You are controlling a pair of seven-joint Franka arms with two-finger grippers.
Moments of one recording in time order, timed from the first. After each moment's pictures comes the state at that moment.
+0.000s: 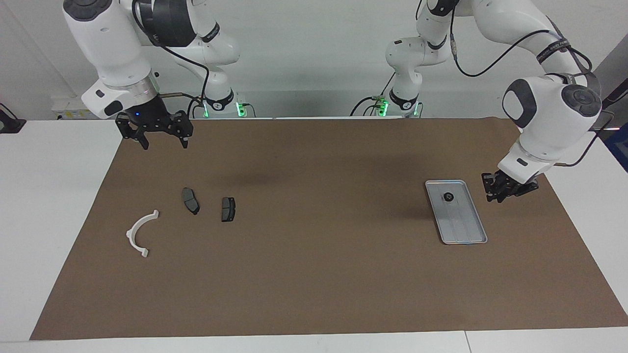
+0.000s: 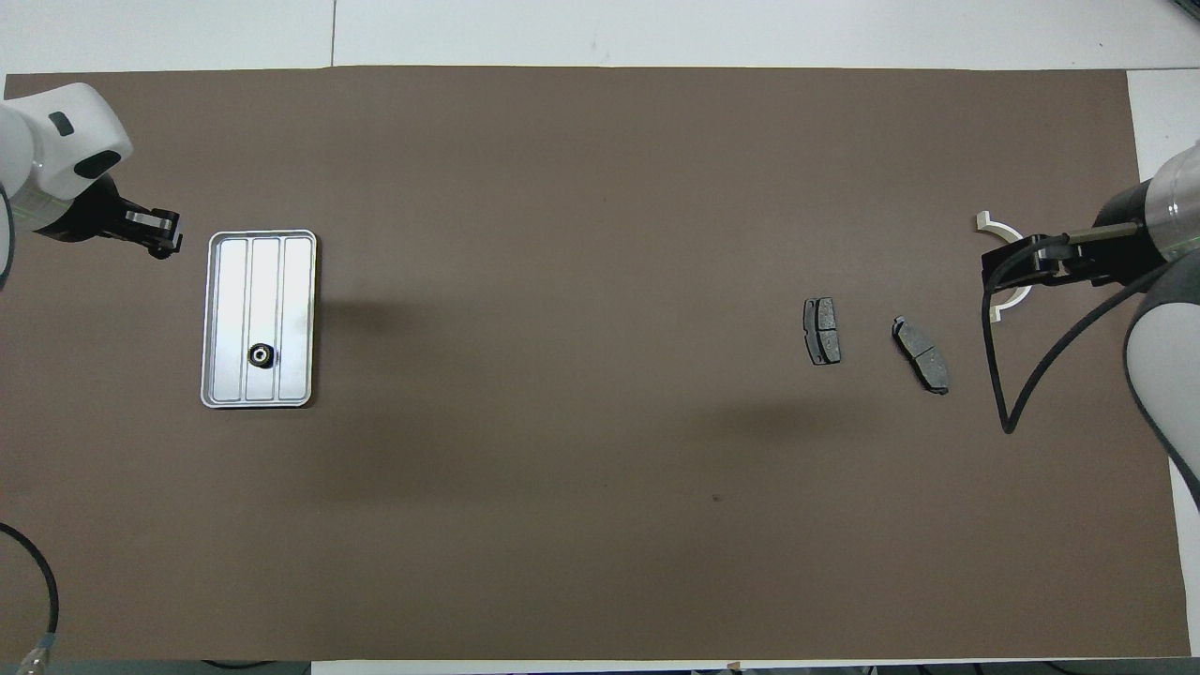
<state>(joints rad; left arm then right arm) 0.08 0.27 -0.06 -1.67 0.05 2.02 0.27 0.08 0.01 -0.03 -1.62 -0.03 1.63 0.02</state>
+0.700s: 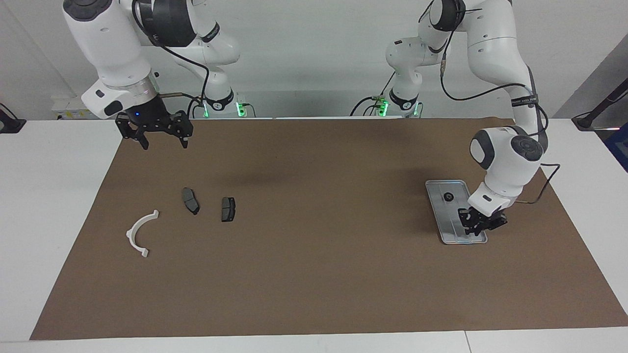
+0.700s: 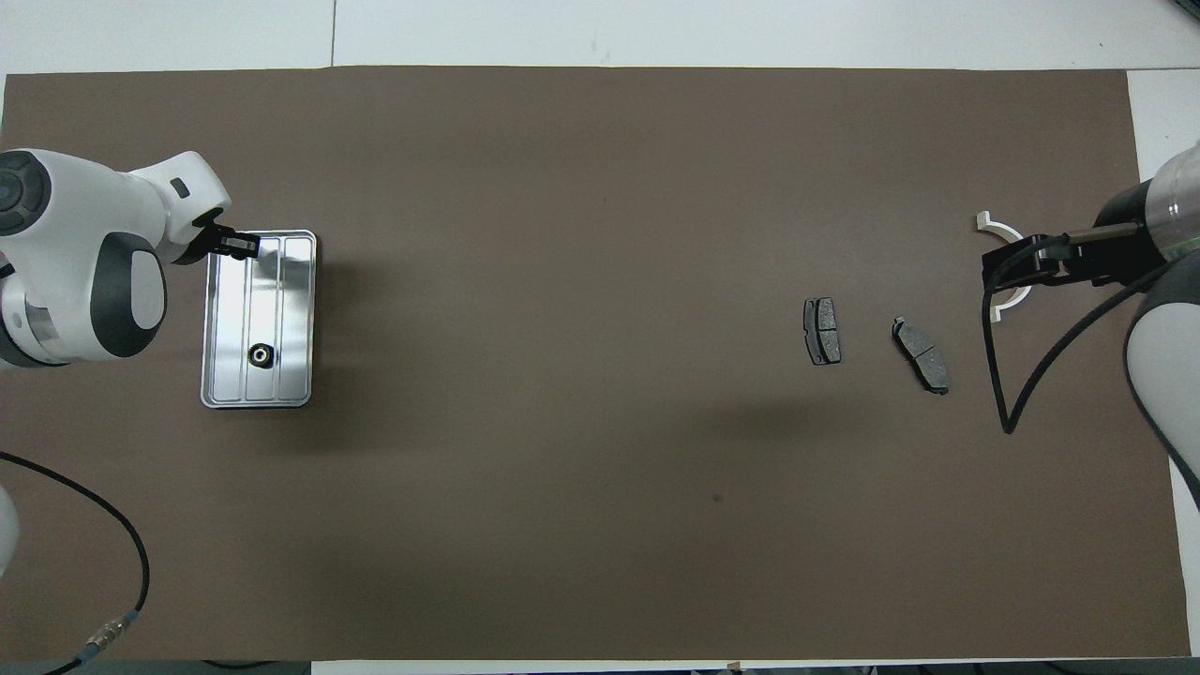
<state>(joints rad) 0.08 0.40 -0.07 -1.88 0.05 2.44 0.25 0.08 0.01 -0.03 -1.62 -0.03 1.63 0.02</state>
